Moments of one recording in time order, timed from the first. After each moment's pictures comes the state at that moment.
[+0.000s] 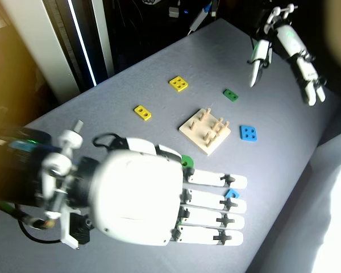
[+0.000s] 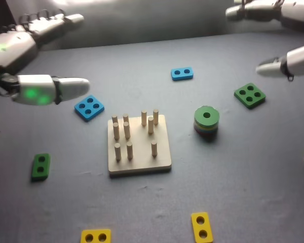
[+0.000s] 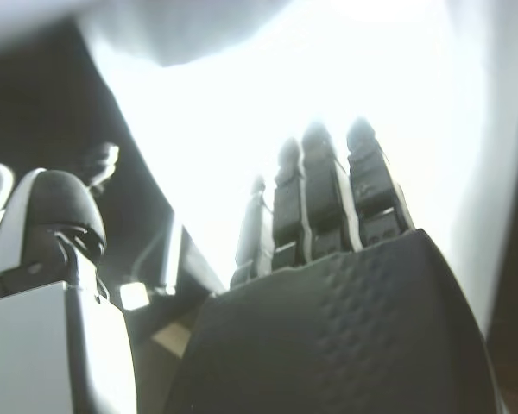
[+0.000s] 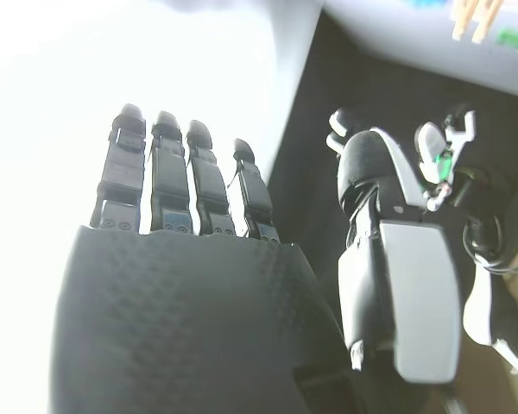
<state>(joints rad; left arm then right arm) 0.87 -1.01 1.29 -0.20 -0.77 0.58 -0.55 -1.06 1.42 -0.58 0.41 -0.24</state>
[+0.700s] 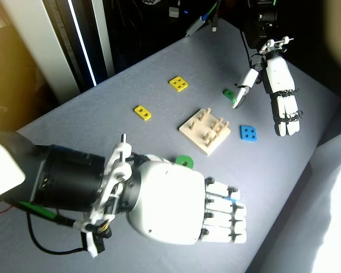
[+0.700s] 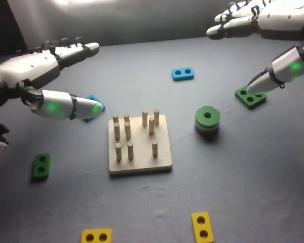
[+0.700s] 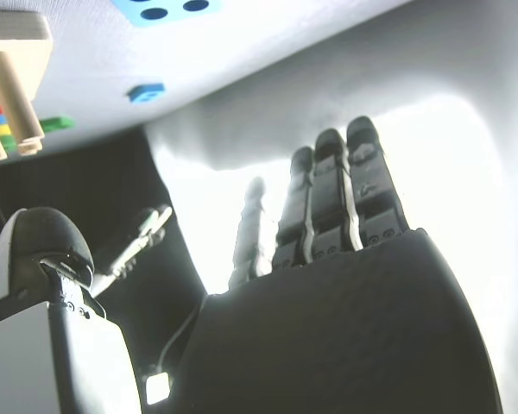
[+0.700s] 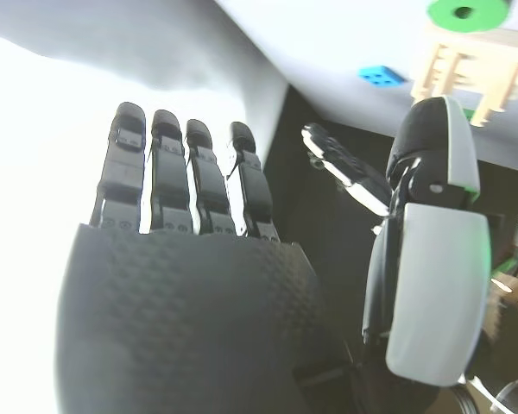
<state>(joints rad) 0.84 -1.08 1.35 -0.16 -0.59 0.58 -0.42 -1.11 1.48 -1.25 0.36 0.26</state>
